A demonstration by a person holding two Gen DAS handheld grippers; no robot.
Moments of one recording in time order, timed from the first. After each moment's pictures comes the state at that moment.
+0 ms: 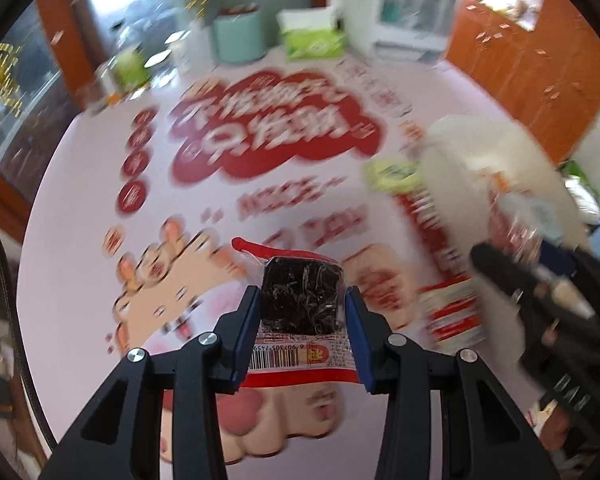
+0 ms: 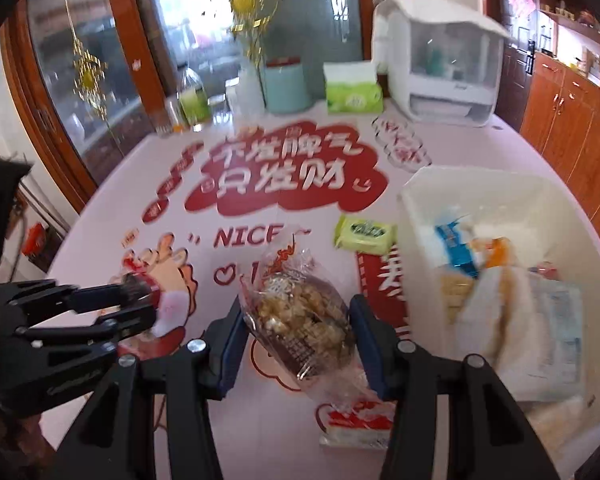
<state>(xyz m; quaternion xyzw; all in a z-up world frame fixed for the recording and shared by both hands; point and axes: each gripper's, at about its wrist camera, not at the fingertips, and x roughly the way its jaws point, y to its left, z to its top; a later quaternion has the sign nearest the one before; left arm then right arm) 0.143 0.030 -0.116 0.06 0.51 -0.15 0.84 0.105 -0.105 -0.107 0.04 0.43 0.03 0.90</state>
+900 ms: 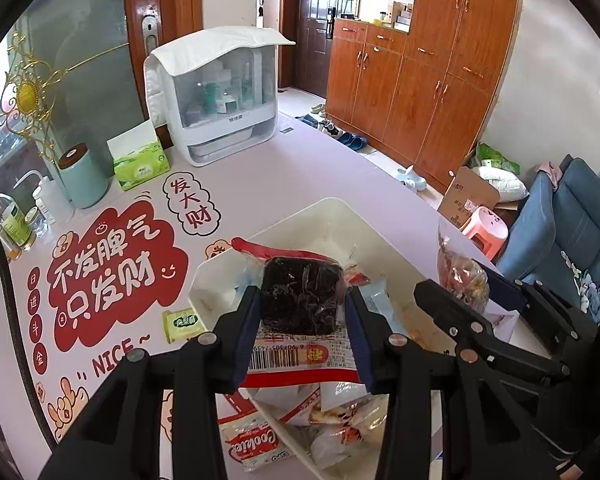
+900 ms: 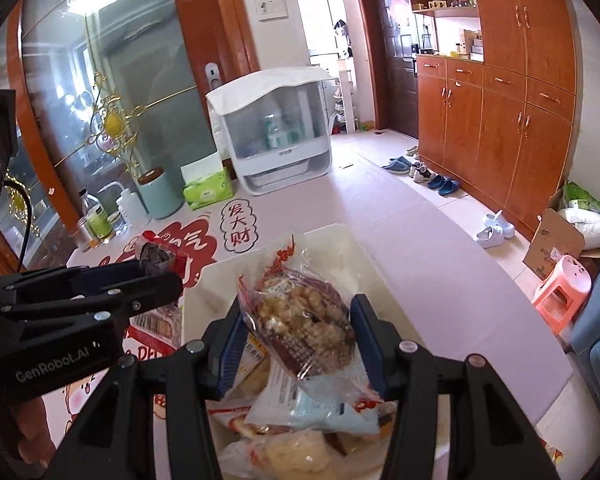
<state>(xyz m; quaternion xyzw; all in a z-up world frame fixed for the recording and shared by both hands) 0.138 -0.206 -0.027 0.11 0.42 -0.30 0.85 0.056 -0.300 -0.028 0.11 0.34 -0.12 0.92</state>
